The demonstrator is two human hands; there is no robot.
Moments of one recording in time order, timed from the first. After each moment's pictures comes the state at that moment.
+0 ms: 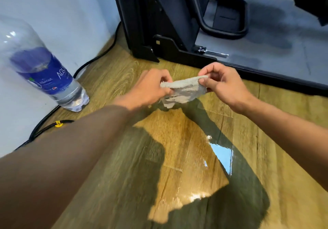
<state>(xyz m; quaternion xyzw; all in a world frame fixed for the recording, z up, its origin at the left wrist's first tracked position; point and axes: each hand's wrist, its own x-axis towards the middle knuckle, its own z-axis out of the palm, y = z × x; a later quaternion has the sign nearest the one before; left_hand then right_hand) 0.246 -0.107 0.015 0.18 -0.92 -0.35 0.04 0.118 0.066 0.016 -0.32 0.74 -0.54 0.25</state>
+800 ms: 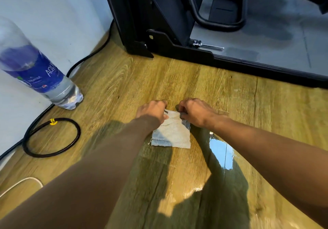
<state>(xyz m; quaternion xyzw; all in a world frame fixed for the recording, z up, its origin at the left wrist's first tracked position) 0.250 -0.061 -0.071 0.28 -0.94 -0.14 -0.14 0.137 0.063 -0.077 -0.49 0.84 -0.08 0.21</state>
